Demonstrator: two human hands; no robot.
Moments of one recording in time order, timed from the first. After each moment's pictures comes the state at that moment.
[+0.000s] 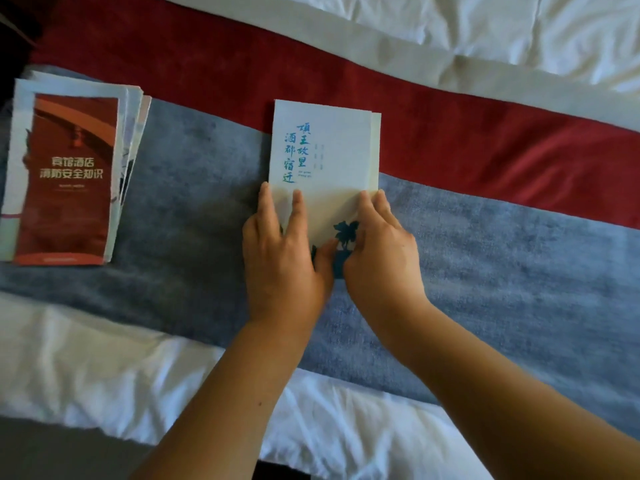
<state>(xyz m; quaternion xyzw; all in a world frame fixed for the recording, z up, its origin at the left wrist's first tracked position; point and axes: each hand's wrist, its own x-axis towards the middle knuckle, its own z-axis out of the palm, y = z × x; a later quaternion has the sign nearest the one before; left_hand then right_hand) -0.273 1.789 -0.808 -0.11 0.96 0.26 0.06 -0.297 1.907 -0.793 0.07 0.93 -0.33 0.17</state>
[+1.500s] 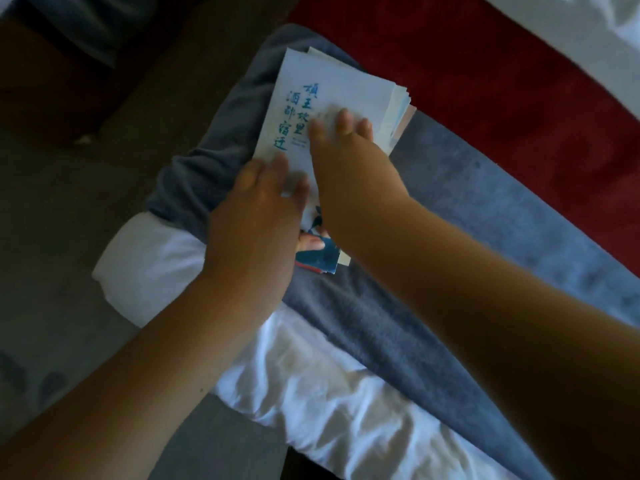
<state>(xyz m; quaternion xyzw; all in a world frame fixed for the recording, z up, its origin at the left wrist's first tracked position) -0.294 1.504 -0.794 -0.12 0.97 0.10 0.19 -0.406 1.587 -0.788 -0.28 0.89 -0.02 0.37</state>
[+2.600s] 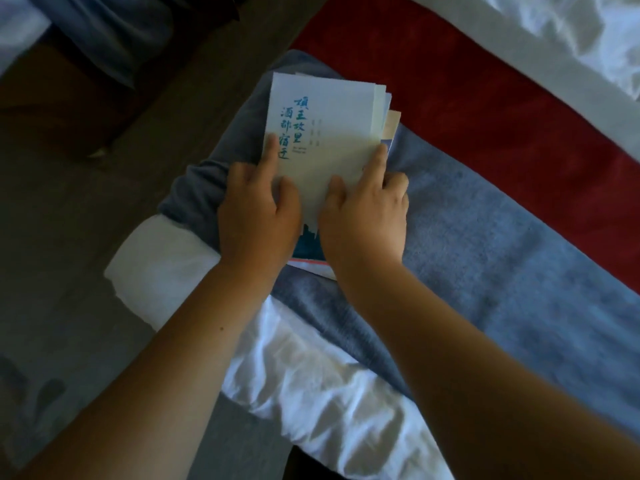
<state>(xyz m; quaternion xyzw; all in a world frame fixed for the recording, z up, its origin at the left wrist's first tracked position) -0.298 1.506 -0.818 -0.32 0.89 0.33 -0.01 -0.349 1.612 -0.809 0.01 0.95 -0.26 0.19</state>
